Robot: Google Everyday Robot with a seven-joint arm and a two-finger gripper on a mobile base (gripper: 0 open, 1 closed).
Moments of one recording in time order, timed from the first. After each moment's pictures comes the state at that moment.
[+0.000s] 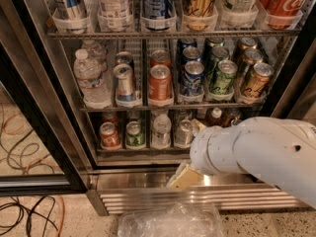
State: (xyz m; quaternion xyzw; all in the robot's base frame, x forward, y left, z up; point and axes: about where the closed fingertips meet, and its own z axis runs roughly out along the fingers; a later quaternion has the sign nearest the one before) arm 0.443 -0.072 0.773 -0.54 0.77 0.02 0.34
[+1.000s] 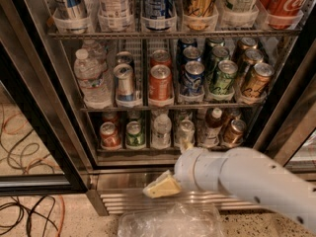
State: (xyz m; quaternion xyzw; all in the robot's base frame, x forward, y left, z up) arm 0.448 -0.032 0.713 -0.44 0.80 0.13 0.39
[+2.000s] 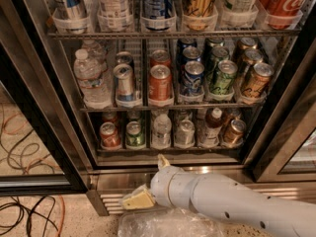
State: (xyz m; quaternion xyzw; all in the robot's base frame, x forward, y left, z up) arm 0.438 0.039 0.654 -0.39 0.80 0.20 0.41
